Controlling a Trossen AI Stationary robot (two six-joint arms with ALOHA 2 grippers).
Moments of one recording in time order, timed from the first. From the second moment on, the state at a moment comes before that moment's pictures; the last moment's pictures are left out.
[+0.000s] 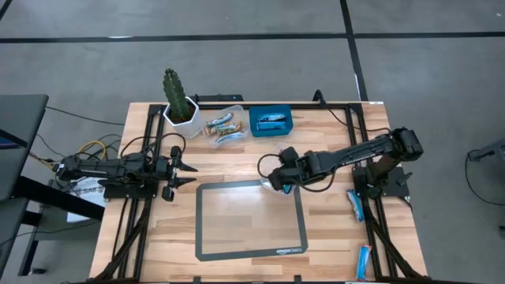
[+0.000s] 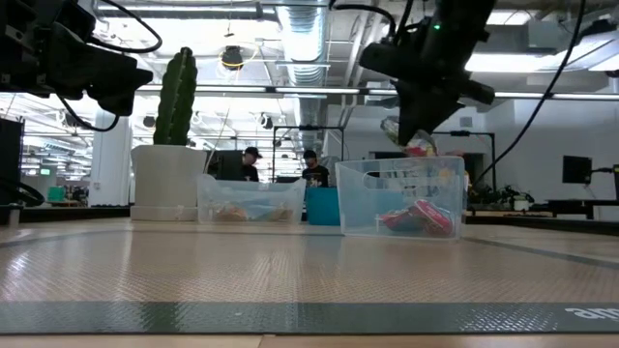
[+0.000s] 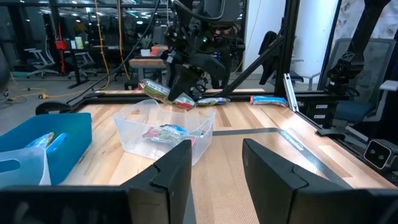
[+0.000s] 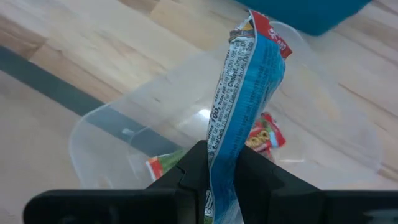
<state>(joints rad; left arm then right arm) -0.08 0.02 0.01 0.03 -0.01 -0.01 0.18 1.65 1.21 -0.89 0.49 1.06</state>
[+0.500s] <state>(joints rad) -0.08 0.02 0.01 0.03 -0.01 -0.01 0.17 1.66 1.21 -0.90 0.49 1.06</state>
